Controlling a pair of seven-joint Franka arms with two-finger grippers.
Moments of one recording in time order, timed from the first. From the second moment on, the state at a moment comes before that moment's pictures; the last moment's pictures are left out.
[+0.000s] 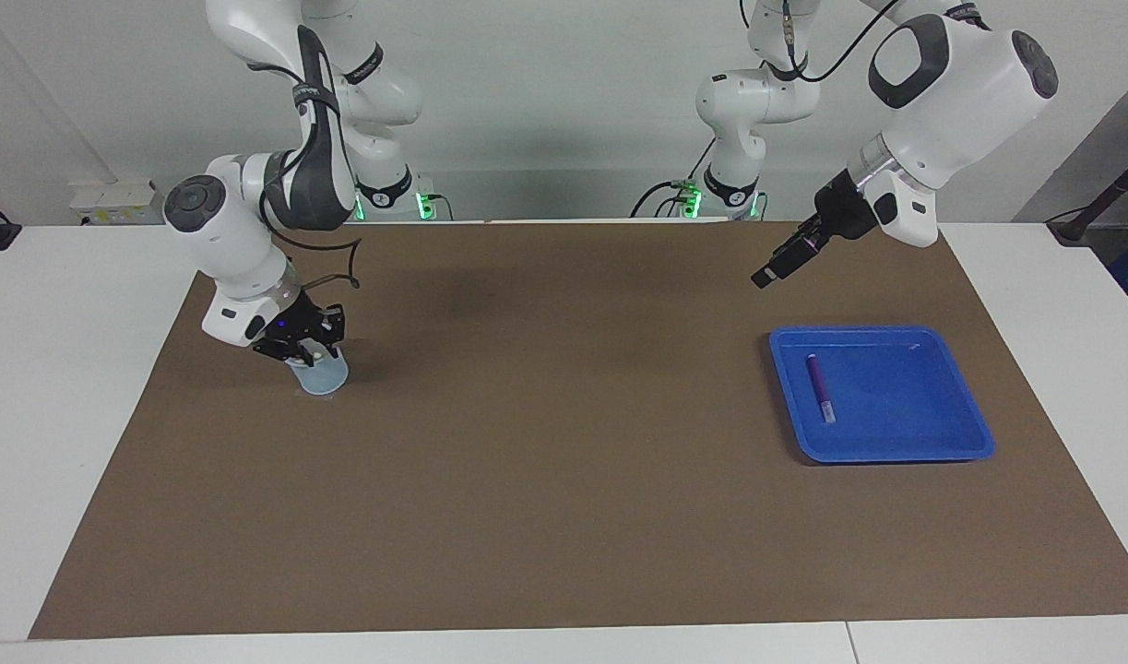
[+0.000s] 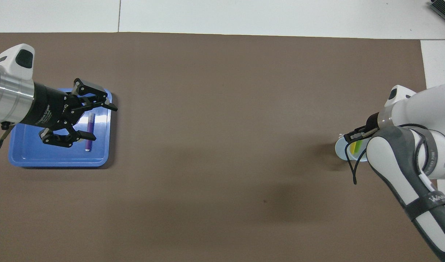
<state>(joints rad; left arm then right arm) 0.03 0.00 -0.16 -1.71 -0.46 1.68 -0.83 -0.16 0.08 0.12 -2.07 0.06 2.10 -0.40</state>
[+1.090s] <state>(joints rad) 0.02 -0.01 -0.16 -1.71 -0.46 1.68 -0.89 -0.17 0.08 0.12 -2.03 0.06 2.06 -0.40</state>
